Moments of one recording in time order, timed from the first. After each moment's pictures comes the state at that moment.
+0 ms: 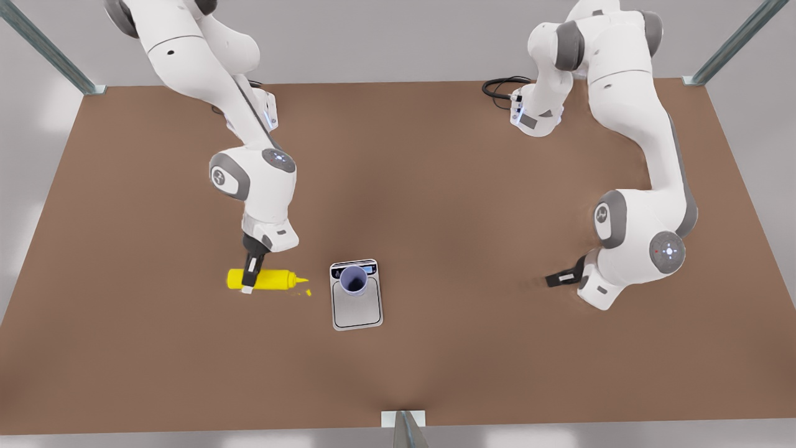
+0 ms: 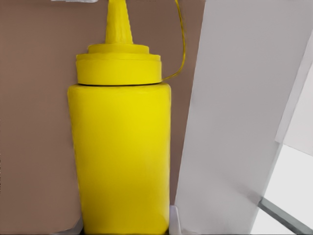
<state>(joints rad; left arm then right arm) -0.45 0.51 0.50 -1.46 -0.37 1.78 -0.07 0.13 0.24 0.30 -1.92 -1.03 2.31 -0.50</state>
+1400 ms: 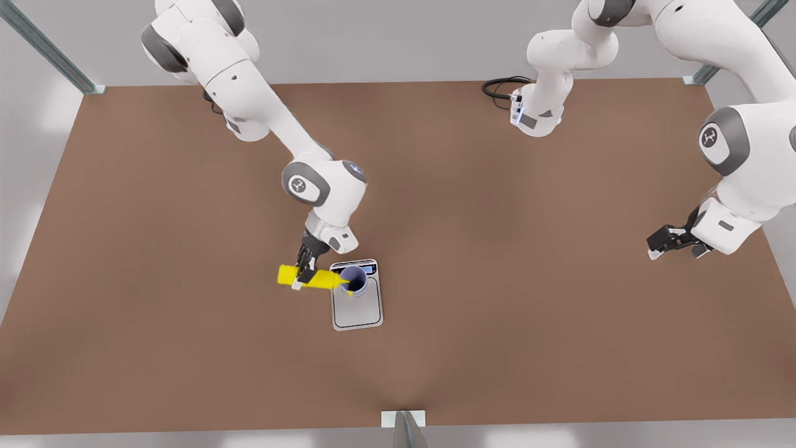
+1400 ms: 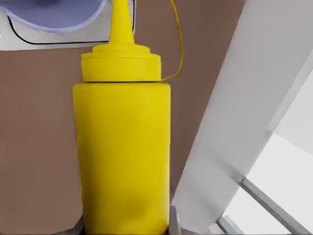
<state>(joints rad) 0.01 0.24 0.06 -1.41 -0.02 1.79 0.06 0.34 0.44 0.30 -1.74 -1.08 2.04 -0.35</state>
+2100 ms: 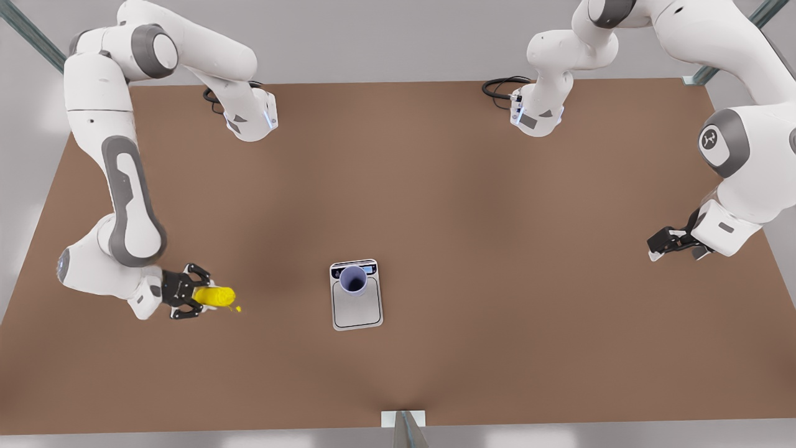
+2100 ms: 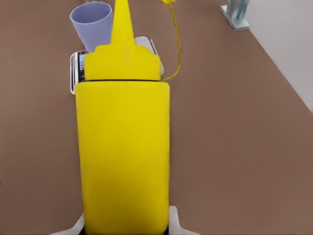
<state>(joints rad) 0.01 0.25 0.06 -1.40 -0.02 1.79 0.06 -0.38 0.58 0.30 -1.65 0.57 2.08 -1.86</state>
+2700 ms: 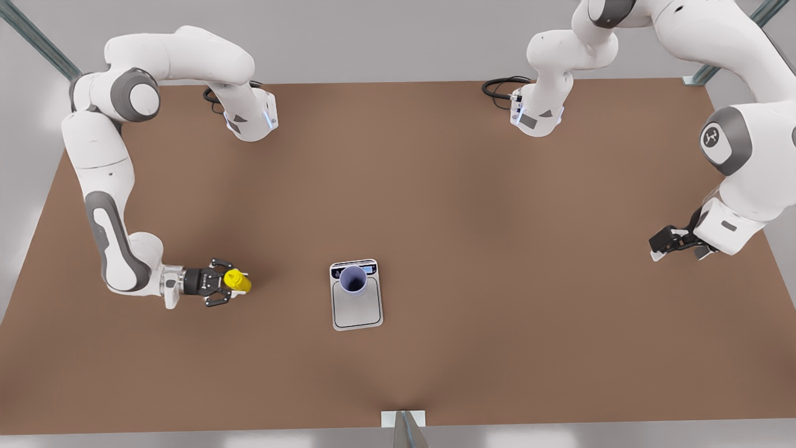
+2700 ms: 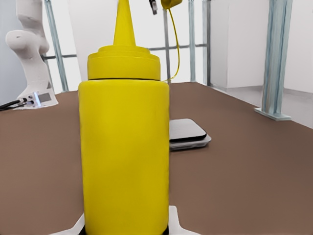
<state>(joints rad) 0.01 0.25 0.06 -1.39 -0.02 1.79 0.06 -0.55 0.90 0.35 -1.66 1.00 1.80 -2.39</state>
